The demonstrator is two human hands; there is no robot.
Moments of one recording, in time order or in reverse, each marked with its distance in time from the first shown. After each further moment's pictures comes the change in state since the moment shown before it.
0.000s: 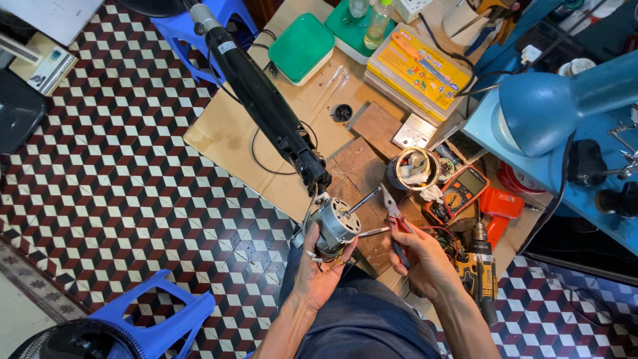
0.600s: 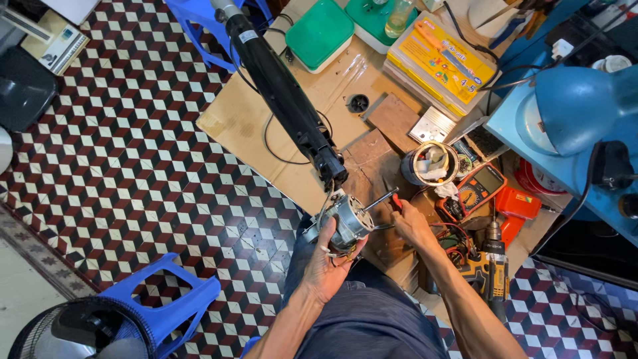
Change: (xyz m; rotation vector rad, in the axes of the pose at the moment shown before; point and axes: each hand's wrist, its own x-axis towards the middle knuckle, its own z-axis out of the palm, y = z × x) left_hand -0.001 0.005 -0.015 0.064 0.056 -0.053; right_hand 0.135 0.051 -0.046 -1.284 0.139 -0.262
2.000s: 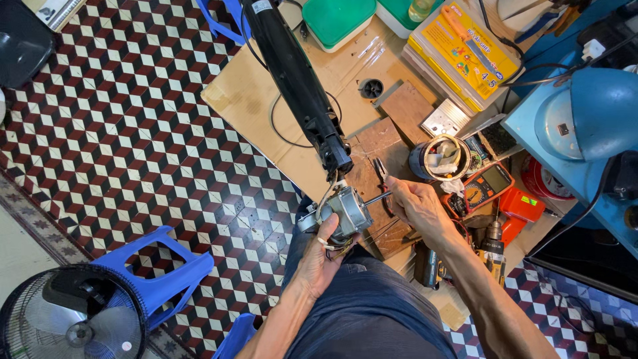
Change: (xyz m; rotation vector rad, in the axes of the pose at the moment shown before) left_hand -0.019 0.007 -0.008 0.226 0.054 0.083; right_hand -0.067 -0.149 -0.076 0.455 -0.183 -0.041
